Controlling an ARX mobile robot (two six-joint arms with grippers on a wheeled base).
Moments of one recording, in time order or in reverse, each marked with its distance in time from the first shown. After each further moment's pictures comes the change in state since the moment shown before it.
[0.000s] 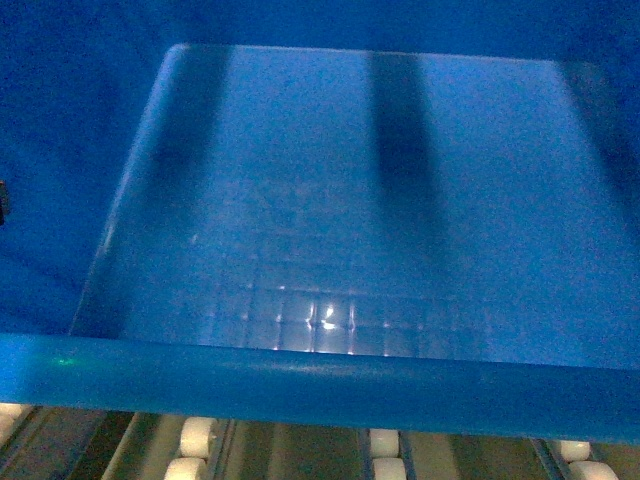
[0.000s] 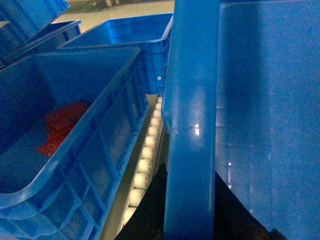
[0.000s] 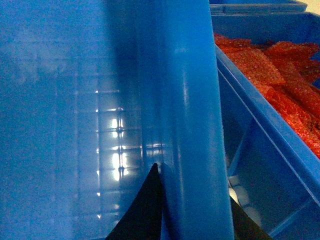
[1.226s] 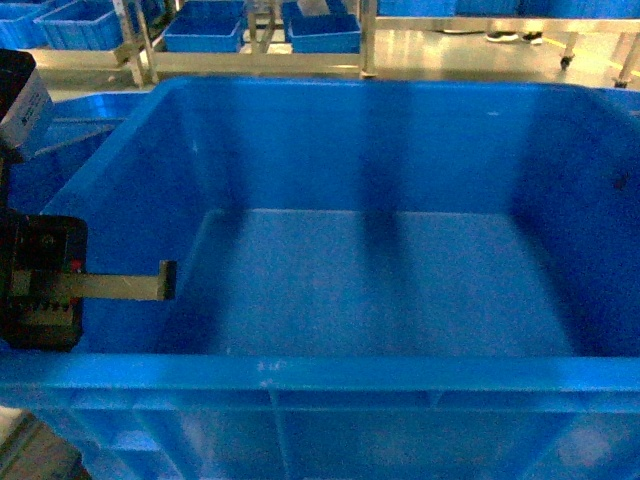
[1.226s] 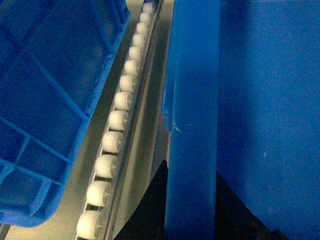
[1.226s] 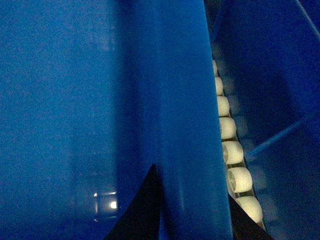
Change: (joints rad) left arm 0.151 0.431 0.206 -0.238 0.175 -0.196; right arm -0.223 0.527 0.210 -0.026 -0.204 -0.069
